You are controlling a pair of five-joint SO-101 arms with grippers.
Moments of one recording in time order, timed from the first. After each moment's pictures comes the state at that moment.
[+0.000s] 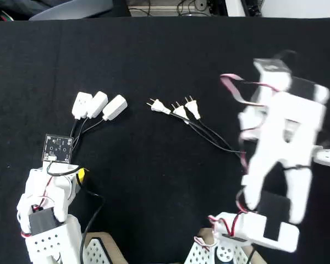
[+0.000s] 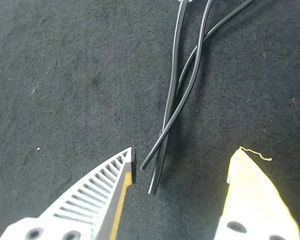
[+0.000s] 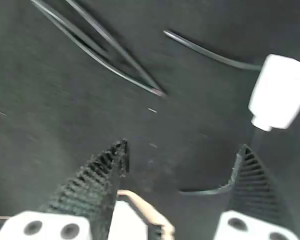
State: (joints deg) left arm -24.4 -104.4 96.3 63.5 -27.7; right arm 14.9 -4.9 5.0 98.5 13.0
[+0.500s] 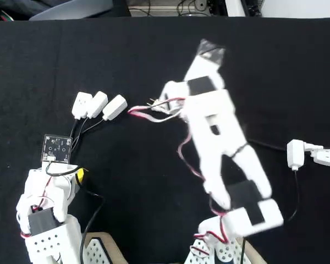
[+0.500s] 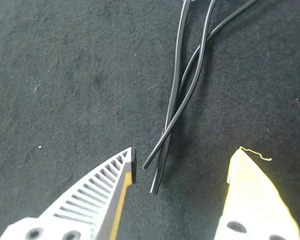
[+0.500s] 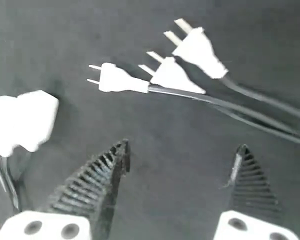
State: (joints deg) left arm -25.0 -104.4 96.3 63.5 -27.7; right arm -18.2 2.9 9.8 66.6 -43.8
